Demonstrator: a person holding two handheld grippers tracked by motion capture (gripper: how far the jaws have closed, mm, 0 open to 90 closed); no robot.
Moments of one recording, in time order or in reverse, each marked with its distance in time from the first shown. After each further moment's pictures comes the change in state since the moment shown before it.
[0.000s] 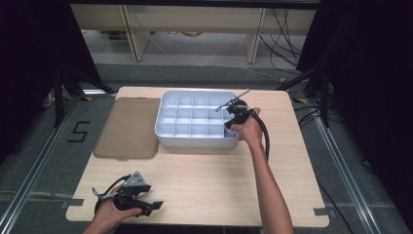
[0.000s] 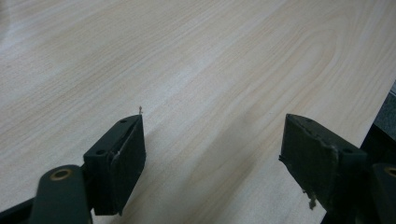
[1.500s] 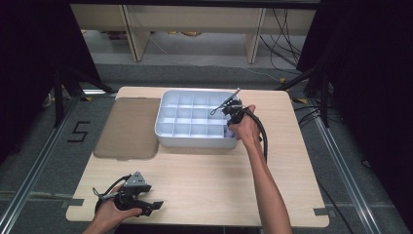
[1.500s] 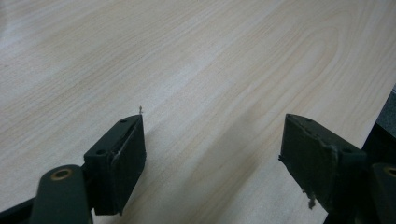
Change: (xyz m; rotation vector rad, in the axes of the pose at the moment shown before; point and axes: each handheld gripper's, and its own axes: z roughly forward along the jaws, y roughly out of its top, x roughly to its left) left arm 0.001 0.000 0.000 0.021 0.003 0.018; right arm 0.008 0.010 0.003 0.118 -0.080 -0.125
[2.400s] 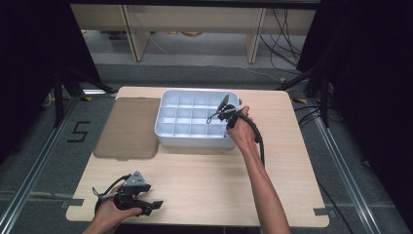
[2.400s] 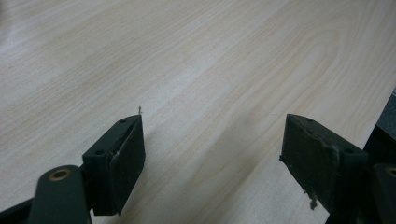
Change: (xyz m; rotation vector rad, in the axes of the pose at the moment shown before) left arm 0.001 0.000 0.001 -0.014 0.004 -0.007; right arm 0.014 0.004 0.015 0.160 -0.157 -0.130
